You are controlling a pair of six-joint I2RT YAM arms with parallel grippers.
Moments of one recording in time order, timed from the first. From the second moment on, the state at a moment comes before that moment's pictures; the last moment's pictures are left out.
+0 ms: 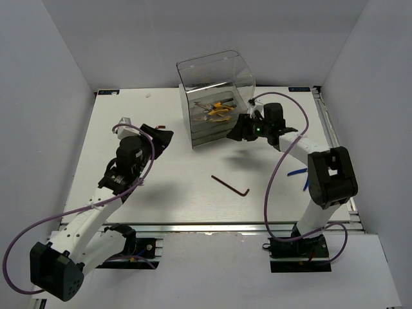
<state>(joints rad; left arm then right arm) -0.42 0.92 0.71 -0.04 -0.17 -1.00 0.32 1.73 1.10 0.04 -0.60 0.23</state>
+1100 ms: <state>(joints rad) -0.42 0.92 0.63 0.15 -0.20 -1.14 0.24 2.04 1.02 0.75 -0.72 1.10</state>
